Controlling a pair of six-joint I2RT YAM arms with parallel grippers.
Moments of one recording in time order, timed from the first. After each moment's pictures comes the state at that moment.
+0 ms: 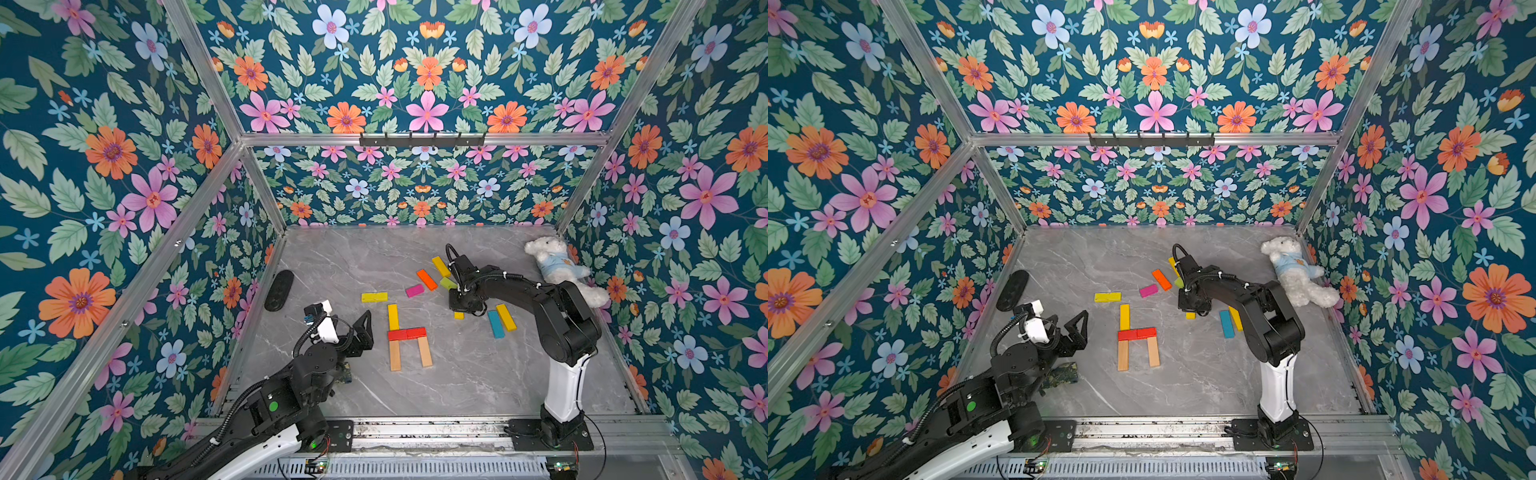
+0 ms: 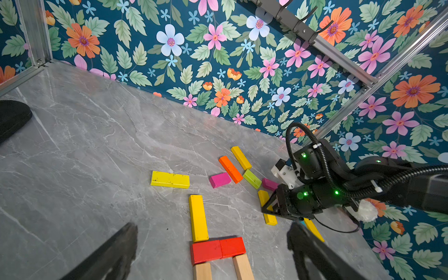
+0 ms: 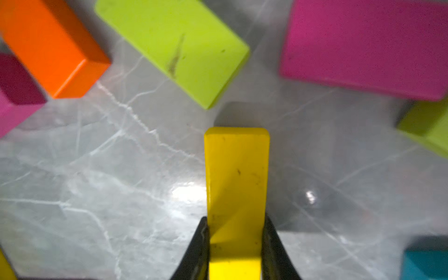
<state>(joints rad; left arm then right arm) -1.03 0.41 0.53 -0.40 -0.70 -0.65 0.50 1.94 1.31 -0.66 -0.03 0.52</state>
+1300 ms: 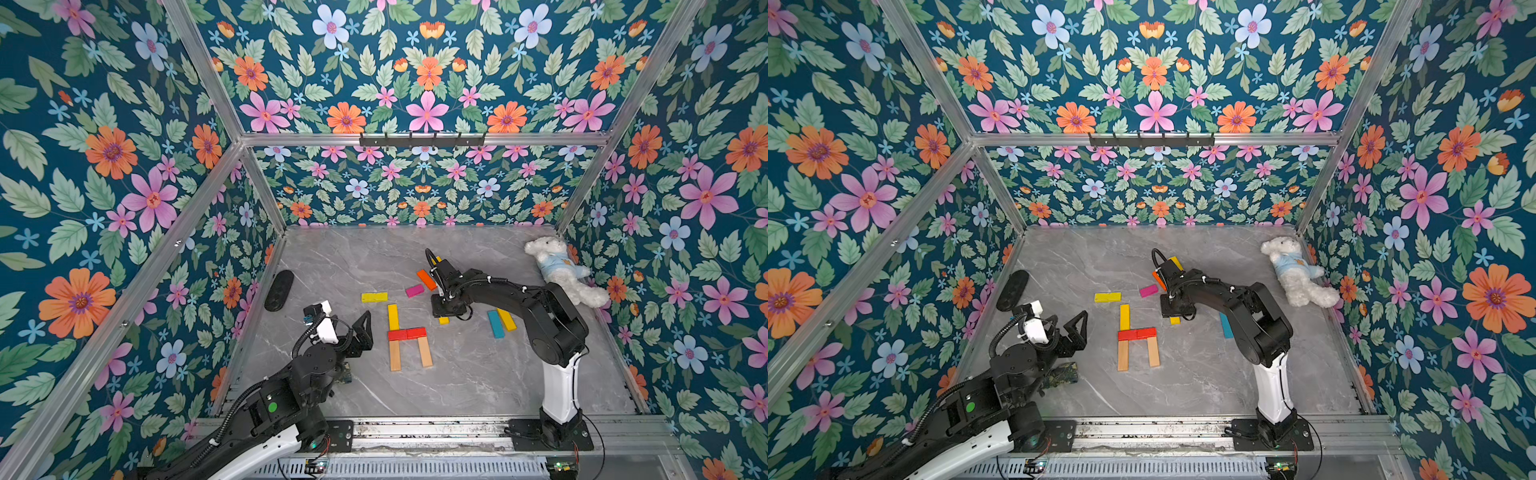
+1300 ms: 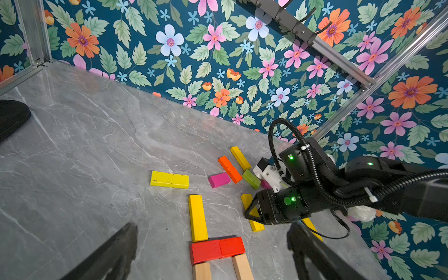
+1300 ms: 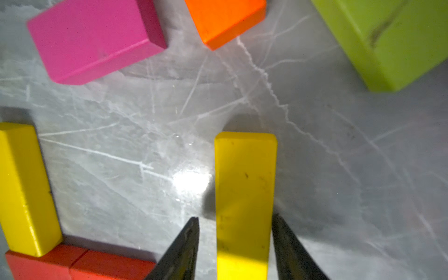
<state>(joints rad) -1.03 0.40 0.53 -0.40 -0.69 -0.65 0.61 2.01 1.38 -0.65 -0.03 0.49</state>
